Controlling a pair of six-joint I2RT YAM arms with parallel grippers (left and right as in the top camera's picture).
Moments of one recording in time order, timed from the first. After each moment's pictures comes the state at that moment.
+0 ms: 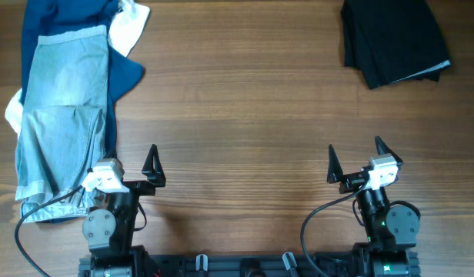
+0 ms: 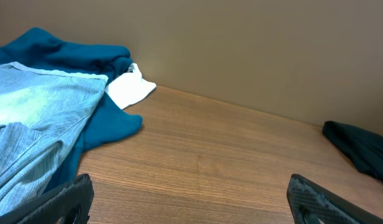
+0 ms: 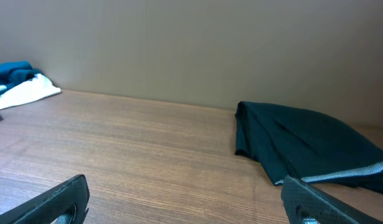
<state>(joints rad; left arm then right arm) 0.12 0.01 0.01 -0.06 0.18 -0.29 0.00 0.02 0.01 0.01 -0.15 -0.07</state>
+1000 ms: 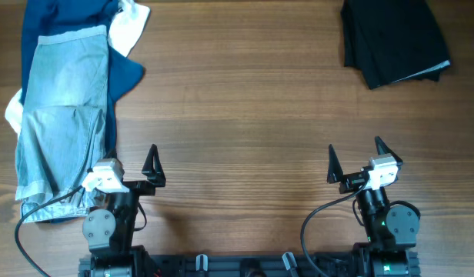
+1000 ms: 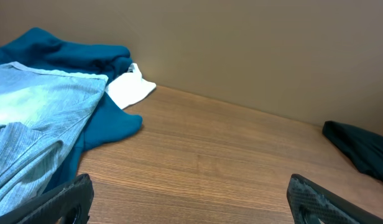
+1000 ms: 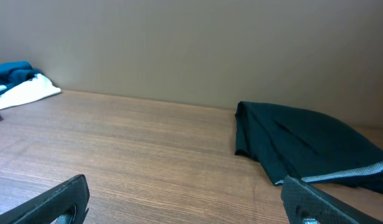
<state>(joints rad) 0.12 0.01 0.01 -0.06 0.18 -0.29 0.00 0.02 0.01 0.01 -0.15 -0.07</state>
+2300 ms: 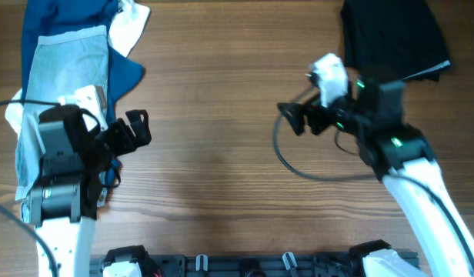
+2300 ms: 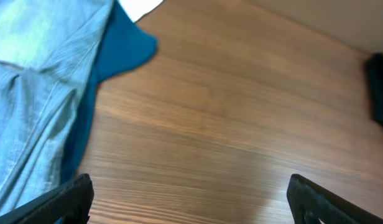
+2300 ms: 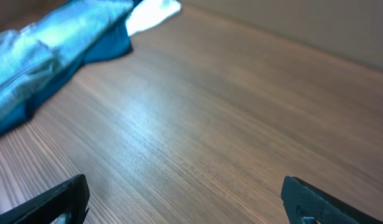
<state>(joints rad) 0.12 0.96 0.94 -0.74 0.17 -0.25 0.24 1.25 1.03 -0.44 -0.41 -0.18</state>
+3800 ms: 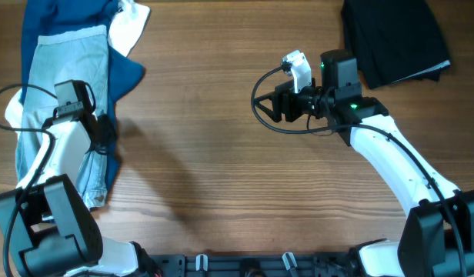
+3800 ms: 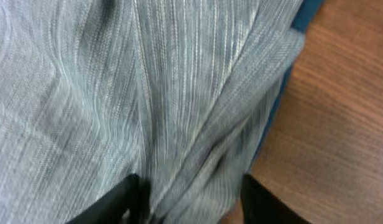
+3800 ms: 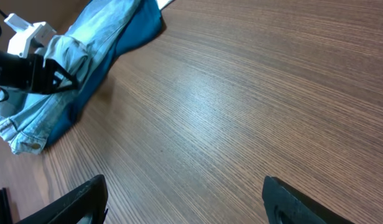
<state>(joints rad) 0.29 1.66 0.97 -0.57 -0.17 -0.13 0.26 1.57 1.04 -0.25 -0.63 0.00</state>
